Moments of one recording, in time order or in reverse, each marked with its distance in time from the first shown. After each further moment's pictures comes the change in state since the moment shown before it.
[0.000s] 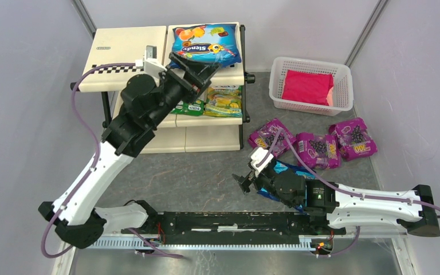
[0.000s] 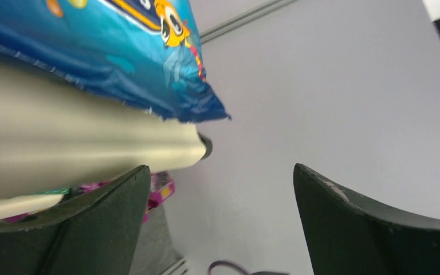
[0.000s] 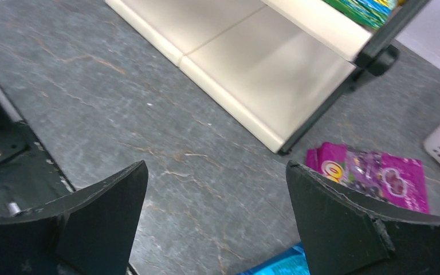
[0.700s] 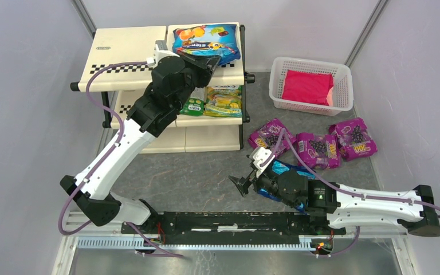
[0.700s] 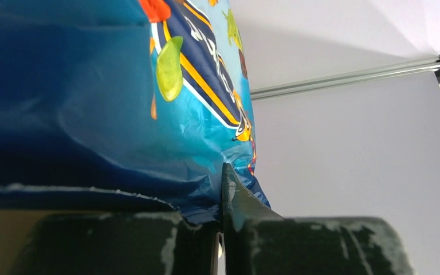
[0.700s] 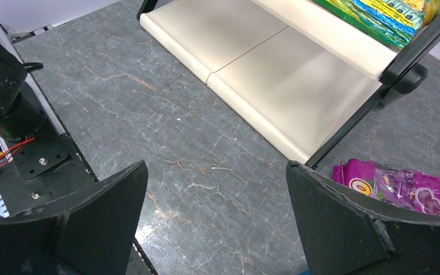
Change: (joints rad) left arm -0.027 0.199 0.144 -0.047 -0.283 -0.130; right arm 0.006 -0.008 -0.001 0.040 -0.048 0.021
